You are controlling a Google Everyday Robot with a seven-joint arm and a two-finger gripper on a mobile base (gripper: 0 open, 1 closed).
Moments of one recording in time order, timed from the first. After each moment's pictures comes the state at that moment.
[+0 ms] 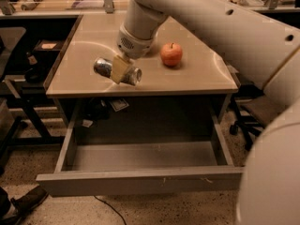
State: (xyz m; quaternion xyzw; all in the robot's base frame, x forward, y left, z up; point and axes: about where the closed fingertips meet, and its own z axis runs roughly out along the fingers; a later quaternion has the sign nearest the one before) arm 0.624 0.071 0.866 -0.50 0.84 0.13 0.16
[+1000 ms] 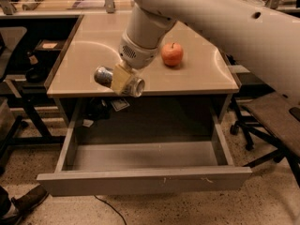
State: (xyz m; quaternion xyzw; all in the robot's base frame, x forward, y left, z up) arm 0.572 0.059 0.871 -0.47 0.86 0.13 0.15
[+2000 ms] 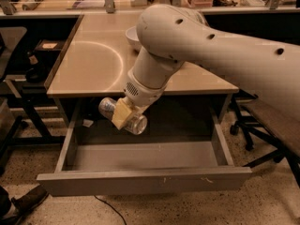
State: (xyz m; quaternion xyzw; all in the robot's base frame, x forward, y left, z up) arm 0.497 0.050 0.812 -0.38 0.90 0.17 0.09
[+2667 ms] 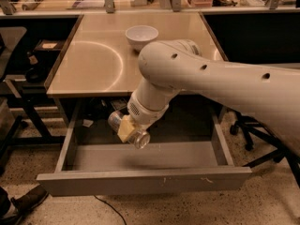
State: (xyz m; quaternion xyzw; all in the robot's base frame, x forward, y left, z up) arm 0.494 0.039 0.753 -0.32 0.93 0.16 0.09
